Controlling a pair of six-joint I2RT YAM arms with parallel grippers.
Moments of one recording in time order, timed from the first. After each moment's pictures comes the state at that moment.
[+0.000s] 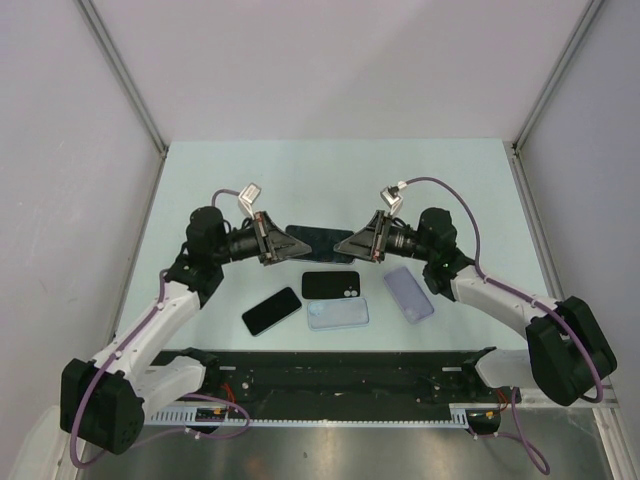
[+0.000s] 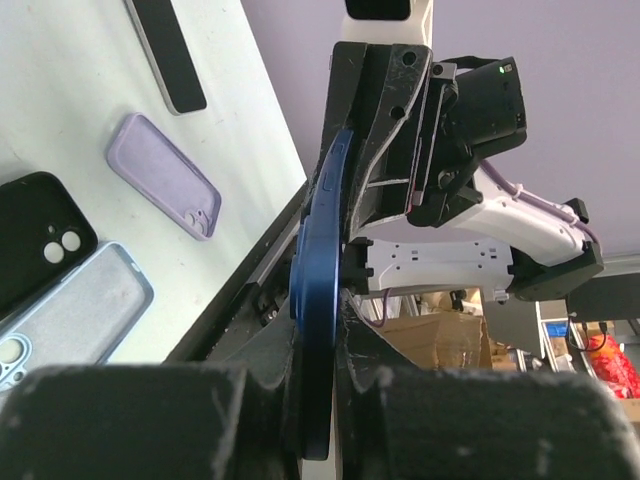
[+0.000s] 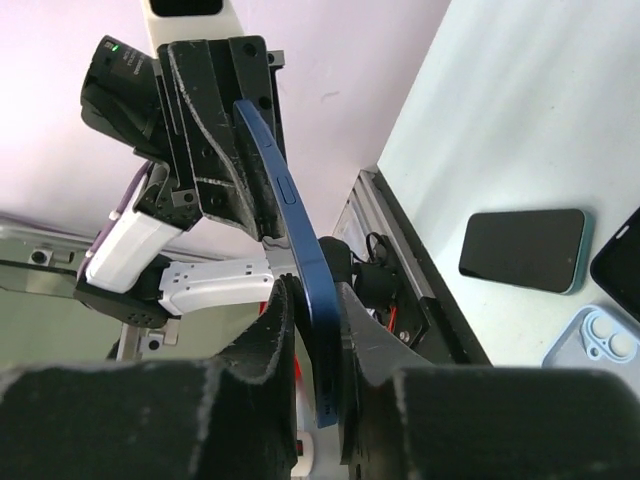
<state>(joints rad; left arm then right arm) -0.35 1.01 0.68 0.12 0.85 -1.00 0.55 1.29 0.68 0.58 -0.75 1.15</state>
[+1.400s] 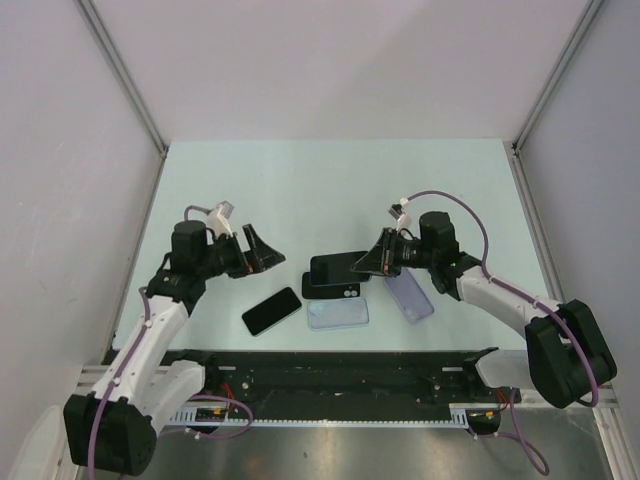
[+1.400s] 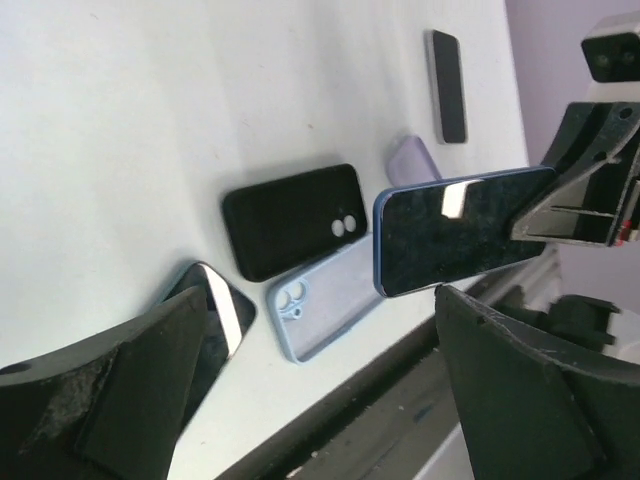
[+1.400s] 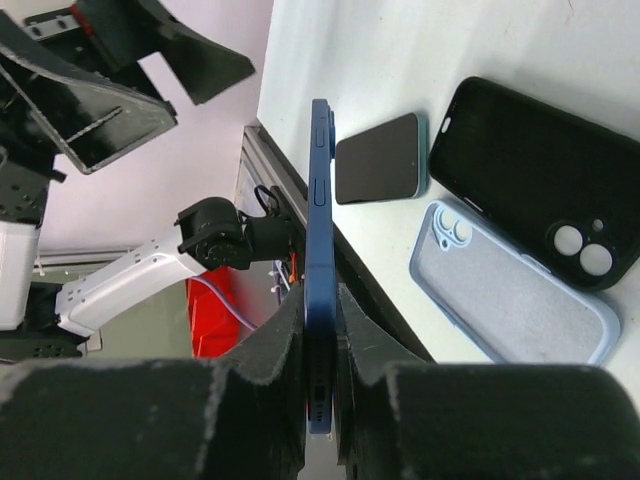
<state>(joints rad) -0.15 0.91 0.63 -0.29 0.61 -0.55 0.46 1.28 0.65 0.21 -0.77 0.88</state>
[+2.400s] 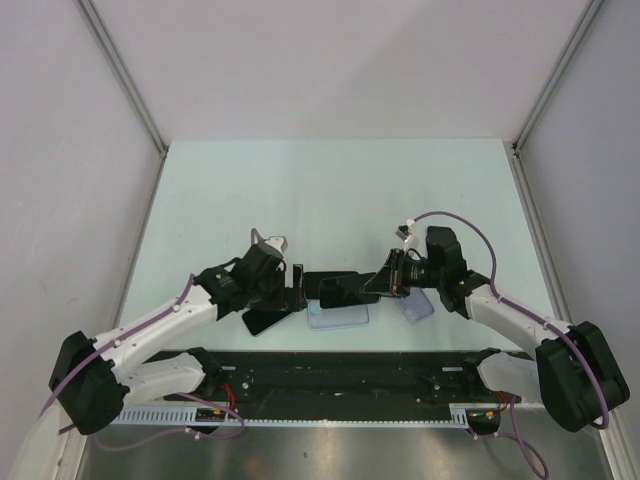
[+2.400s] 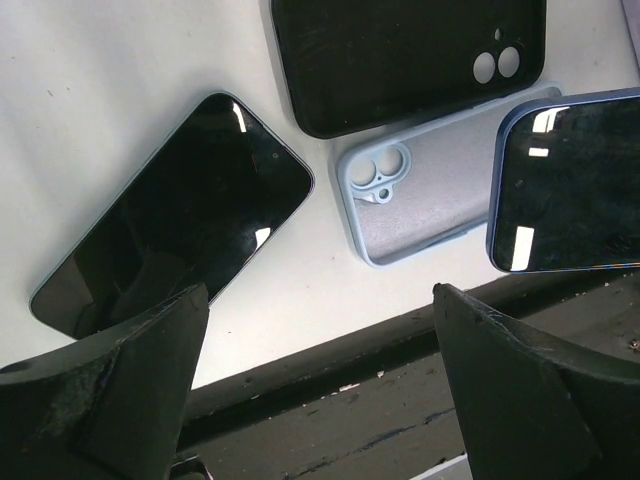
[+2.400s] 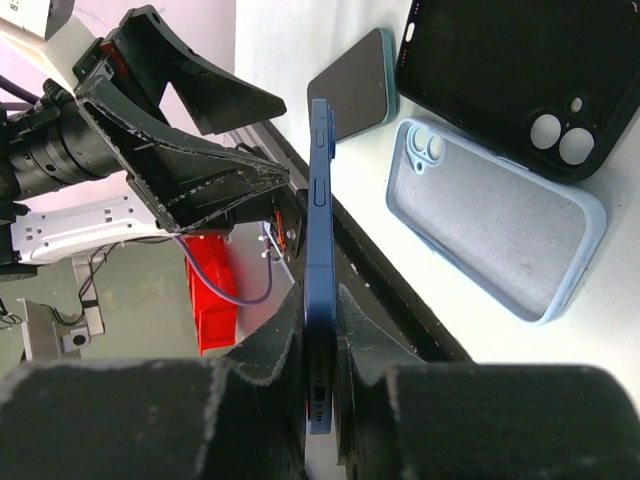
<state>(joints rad) -0.75 1.06 0.71 -0.62 -0.02 -0.64 0.45 1.15 0.49 0.14 -0.79 0.88</state>
